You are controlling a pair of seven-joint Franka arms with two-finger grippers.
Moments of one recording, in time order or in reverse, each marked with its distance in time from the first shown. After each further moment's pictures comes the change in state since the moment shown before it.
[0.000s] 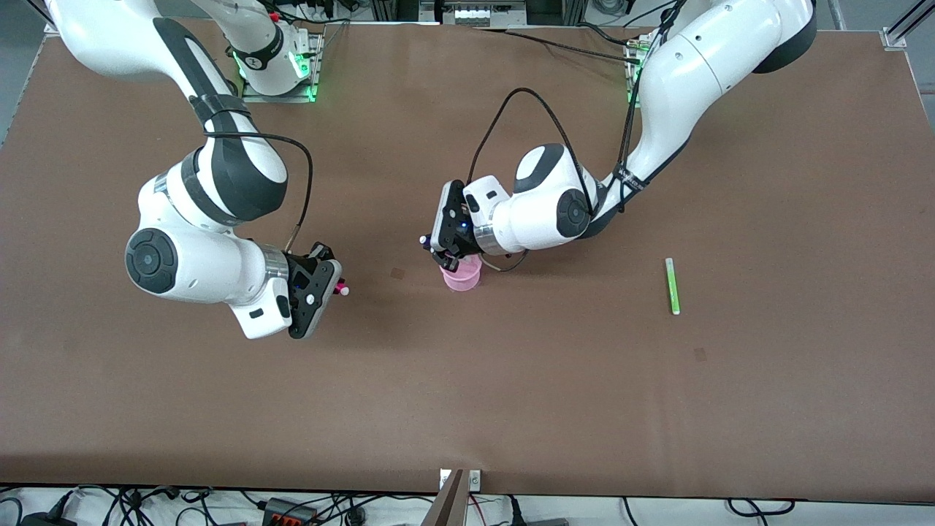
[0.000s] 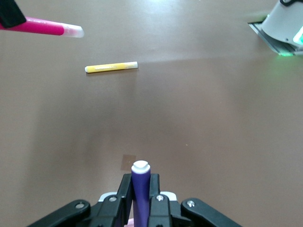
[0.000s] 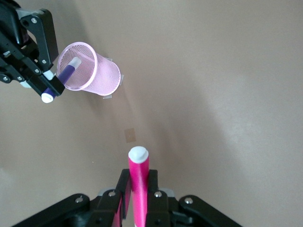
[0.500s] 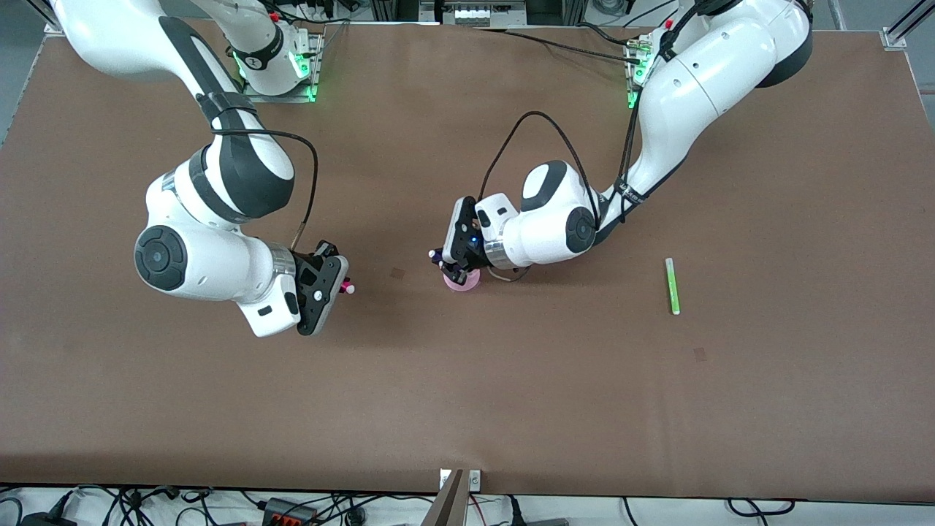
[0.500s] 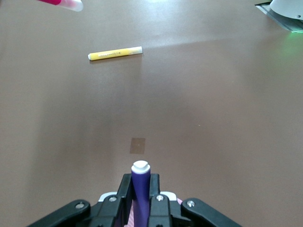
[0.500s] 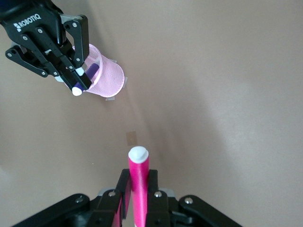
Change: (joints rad) left arm 0.020 0.072 0.000 -0.010 -0.001 0.076 0.097; right arm 0.012 0.000 0.000 0.000 0.000 0.009 -0.031
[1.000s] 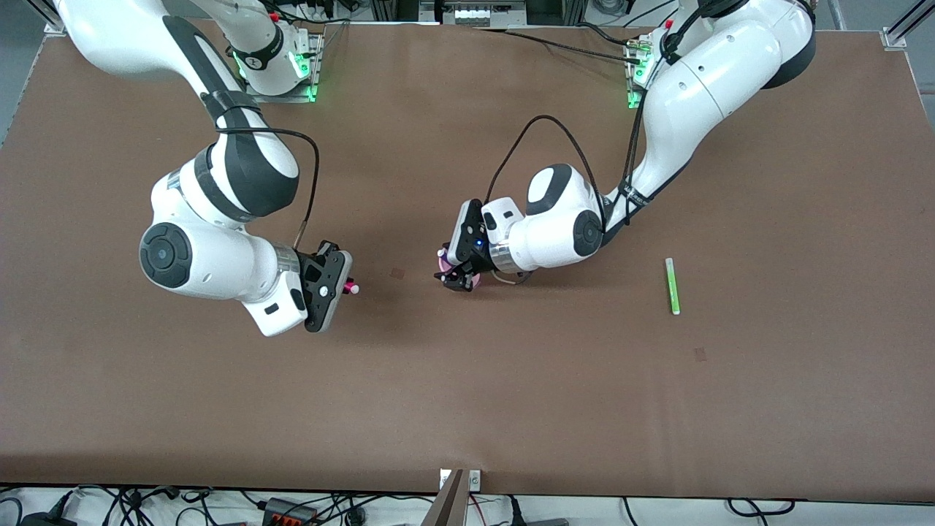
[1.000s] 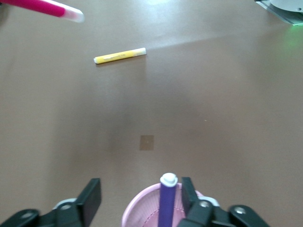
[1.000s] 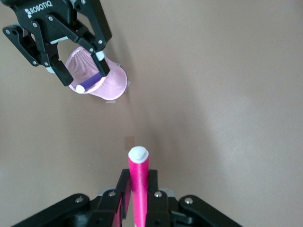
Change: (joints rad) left arm 0.035 -0.003 -0.018 0.003 0.000 0.004 0.058; right arm 0.018 0.001 0.001 0.000 0.000 0.032 -0.064
